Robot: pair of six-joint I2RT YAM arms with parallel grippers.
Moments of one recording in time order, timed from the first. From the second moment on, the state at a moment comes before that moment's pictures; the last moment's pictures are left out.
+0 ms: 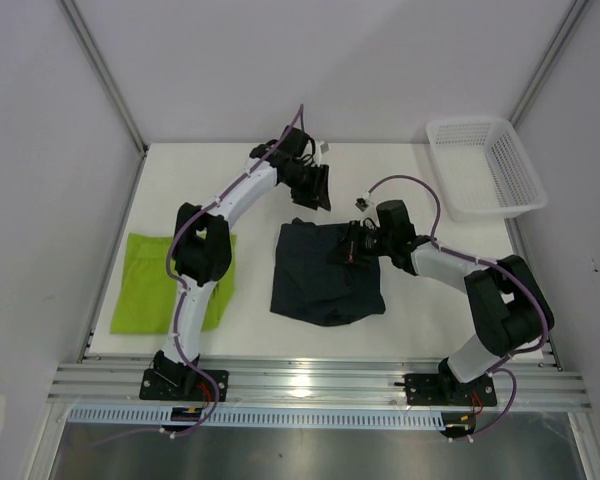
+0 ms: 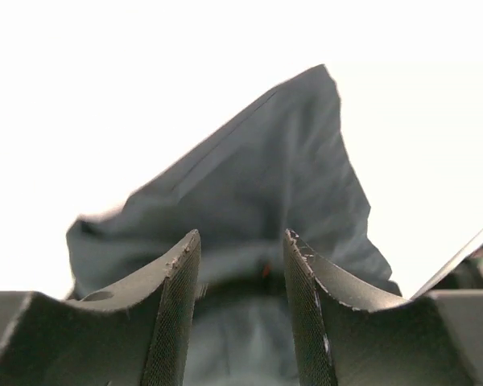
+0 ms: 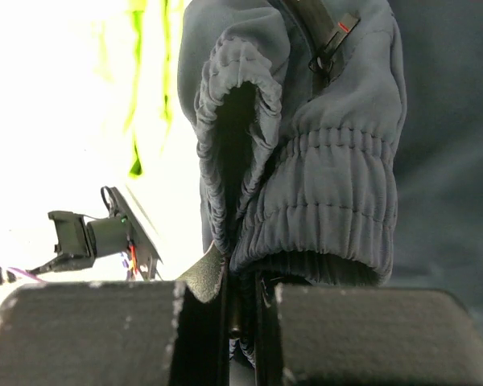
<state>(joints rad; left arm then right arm) -0.49 2.27 2.09 -0.82 0.41 -0.28 0.45 1.61 0.84 0.11 -0.64 0.65</state>
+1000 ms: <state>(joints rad) -0.53 2.41 2.00 -0.80 0.54 -0.16 0.44 1.59 0.87 -0.09 -0.61 0.51</state>
